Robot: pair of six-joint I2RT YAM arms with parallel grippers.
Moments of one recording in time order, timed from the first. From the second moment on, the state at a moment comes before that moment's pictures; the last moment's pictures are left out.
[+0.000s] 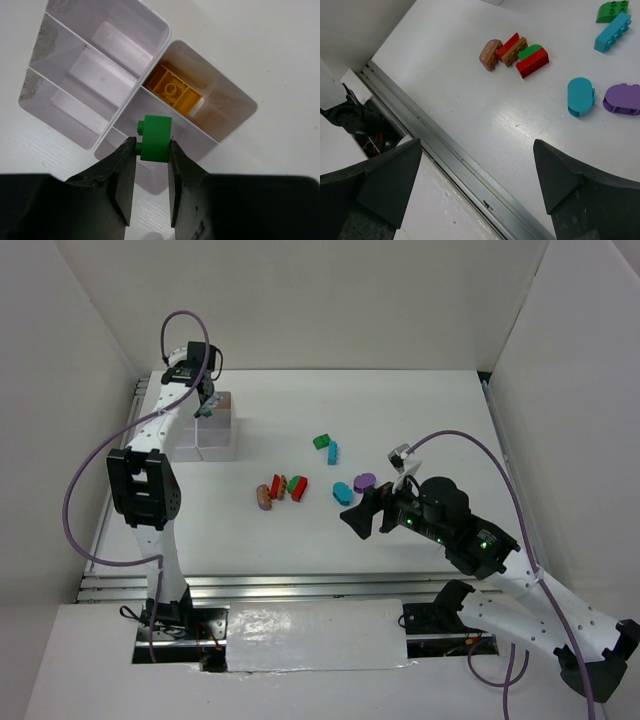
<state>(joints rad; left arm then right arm) -0.08 2.04 1.95 -0.82 -0.43 -0.69 0.79 0.70 0.78 -0.39 -0.06 0.40</state>
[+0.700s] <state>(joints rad) -0.06 2.06 1.86 -0.72 -0.37 -0.68 0.79 0.68 0.78 -0.39 -0.06 0.40</state>
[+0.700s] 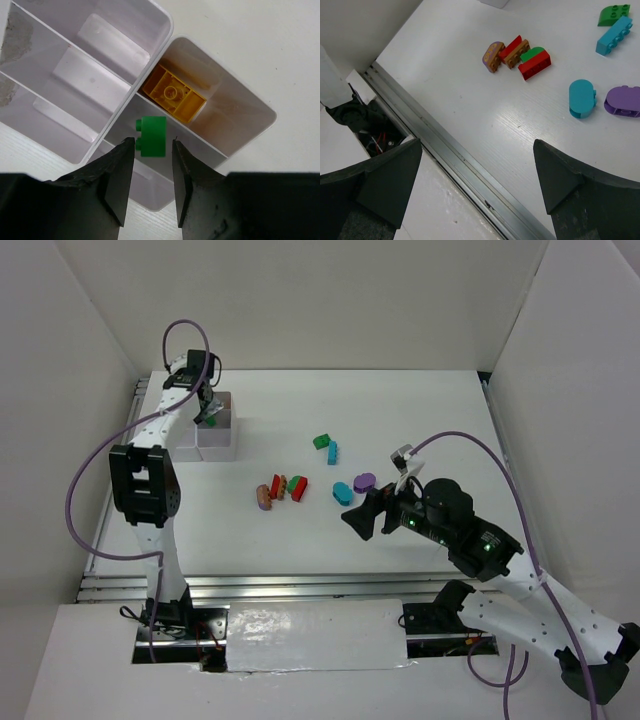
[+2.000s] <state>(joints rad) -0.48 1.95 1.81 -0.59 -0.05 -0.02 0.62 1.09 1.14 -0.69 0.29 0.91</state>
